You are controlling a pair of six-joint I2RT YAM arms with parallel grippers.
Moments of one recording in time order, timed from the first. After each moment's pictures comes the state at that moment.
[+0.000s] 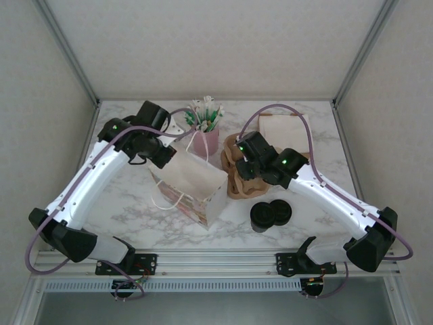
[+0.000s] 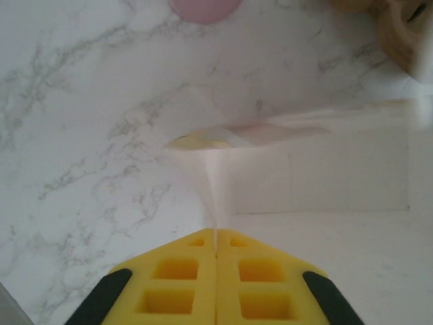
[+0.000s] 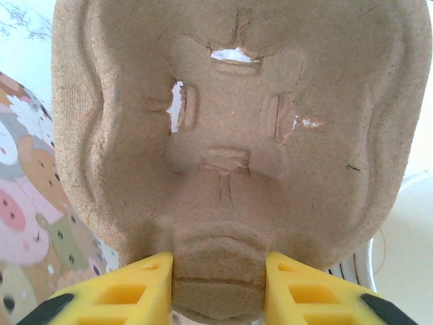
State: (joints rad) left arm -0.53 1.41 1.63 -1.30 -0.05 0.21; right arm 0.83 1.32 1.29 -0.92 0.26 0.27
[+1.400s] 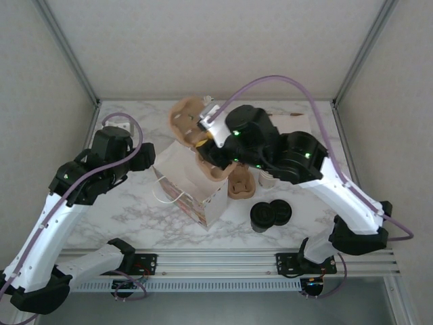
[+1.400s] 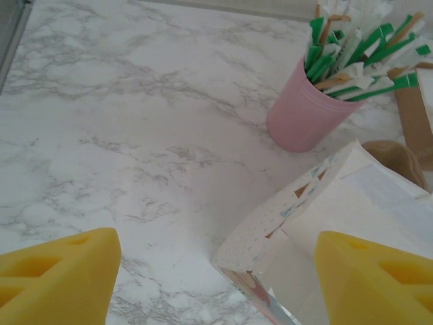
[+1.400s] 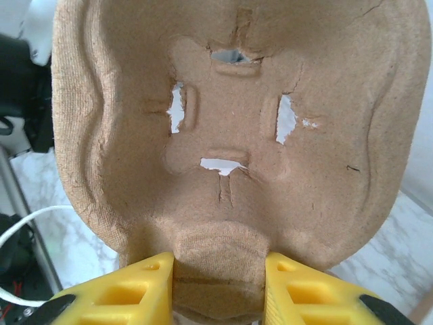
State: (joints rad) left arm -0.53 0.98 1.39 -1.11 -0.35 -0.47; right arm 1.17 1.53 2.10 -1.10 0.21 0.01
